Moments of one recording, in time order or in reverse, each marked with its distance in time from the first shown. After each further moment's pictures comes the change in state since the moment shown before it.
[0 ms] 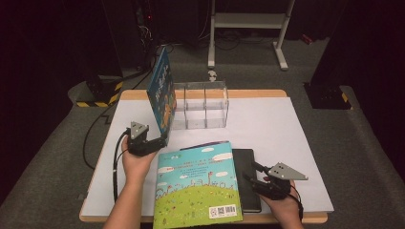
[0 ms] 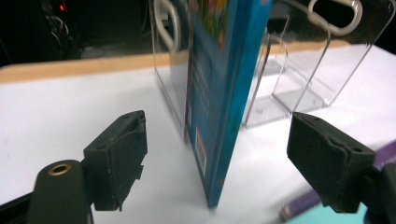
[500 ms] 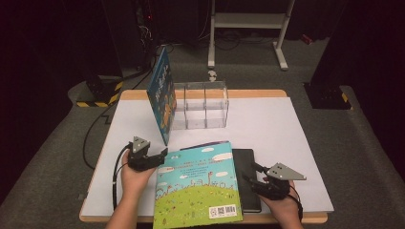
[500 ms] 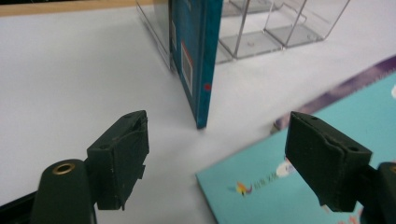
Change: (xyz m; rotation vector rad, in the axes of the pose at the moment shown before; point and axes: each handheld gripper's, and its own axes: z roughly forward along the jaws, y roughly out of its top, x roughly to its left) left arm 0.009 -0.040 -0.024 0.137 -0.006 0.025; right arm 0.002 0.000 0.002 0.015 -0.006 -0.014
